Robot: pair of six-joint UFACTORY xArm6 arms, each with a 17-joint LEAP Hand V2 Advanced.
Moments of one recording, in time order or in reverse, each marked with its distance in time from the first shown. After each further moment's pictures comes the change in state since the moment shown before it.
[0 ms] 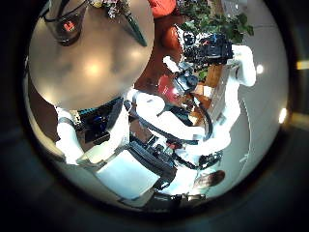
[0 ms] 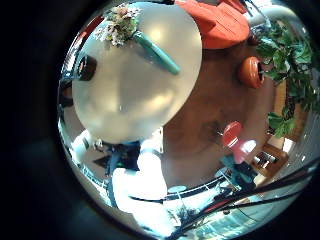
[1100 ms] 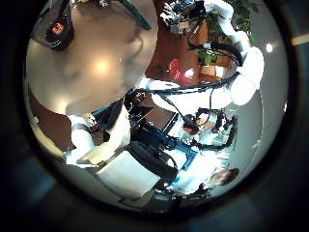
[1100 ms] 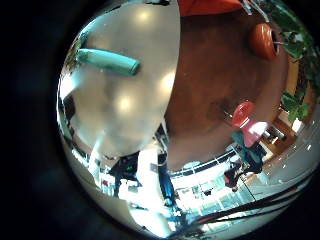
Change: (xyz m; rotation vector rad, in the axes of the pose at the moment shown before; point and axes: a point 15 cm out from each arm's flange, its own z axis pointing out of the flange) left arm 0.006 -0.021 0.038 -0.070 -0.155 0.224; right arm 0.153 -0.137 0.121 -0.219 -0.095 0.277
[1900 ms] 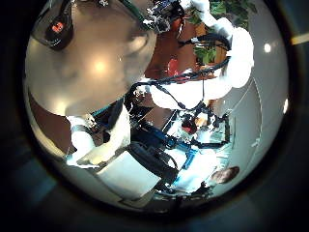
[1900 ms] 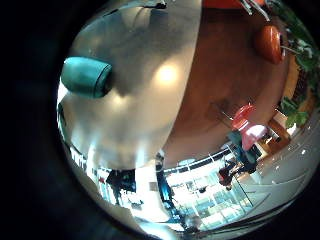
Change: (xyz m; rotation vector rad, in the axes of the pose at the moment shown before) left arm -0.007 0.003 0.003 0.002 0.026 -0.009; right arm 0.007 -0.031 0.083 -0.095 0.045 -0.010
